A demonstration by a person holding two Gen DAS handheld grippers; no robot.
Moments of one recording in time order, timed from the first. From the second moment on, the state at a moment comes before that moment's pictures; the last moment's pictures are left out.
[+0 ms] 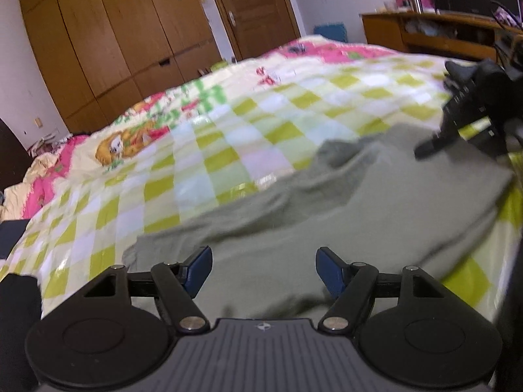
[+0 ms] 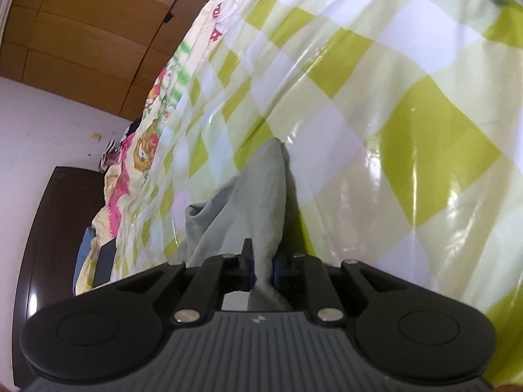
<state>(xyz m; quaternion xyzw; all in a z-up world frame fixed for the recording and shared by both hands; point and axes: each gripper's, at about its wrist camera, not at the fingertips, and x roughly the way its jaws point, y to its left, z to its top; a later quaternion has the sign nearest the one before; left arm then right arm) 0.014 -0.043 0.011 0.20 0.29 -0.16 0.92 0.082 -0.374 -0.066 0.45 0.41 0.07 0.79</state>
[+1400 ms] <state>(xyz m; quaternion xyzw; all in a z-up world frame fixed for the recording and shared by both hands) -0.001 -0.040 -0.001 0.22 0.30 -0.17 0.91 0.104 -0.218 0.060 0.32 0.40 0.21 0.84</state>
